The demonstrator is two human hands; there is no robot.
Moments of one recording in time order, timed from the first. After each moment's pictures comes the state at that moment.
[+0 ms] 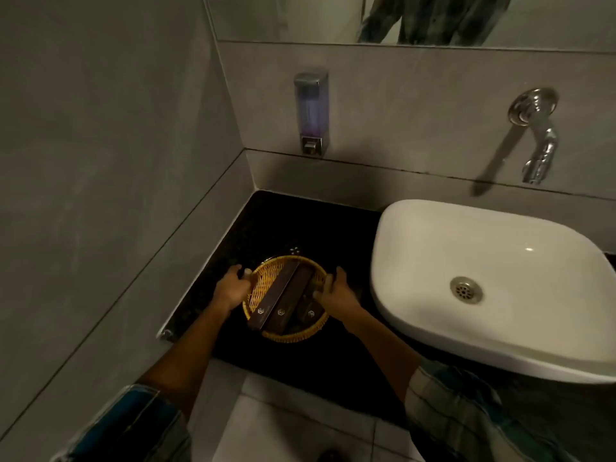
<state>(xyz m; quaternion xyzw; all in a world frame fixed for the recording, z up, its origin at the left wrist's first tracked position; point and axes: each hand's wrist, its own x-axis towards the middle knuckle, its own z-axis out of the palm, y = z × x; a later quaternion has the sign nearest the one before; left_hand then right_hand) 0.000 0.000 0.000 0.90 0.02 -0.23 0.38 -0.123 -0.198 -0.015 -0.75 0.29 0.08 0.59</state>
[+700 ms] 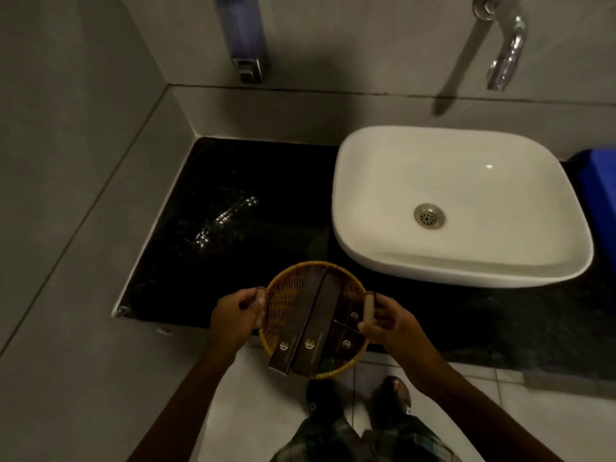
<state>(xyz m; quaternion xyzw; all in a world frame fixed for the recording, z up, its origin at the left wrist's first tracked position) -0.149 -0.005 -0.021 0.86 -0.08 -0.26 0.44 -0.335 -0.210 0.002 -0.60 0.39 0.03 0.70</state>
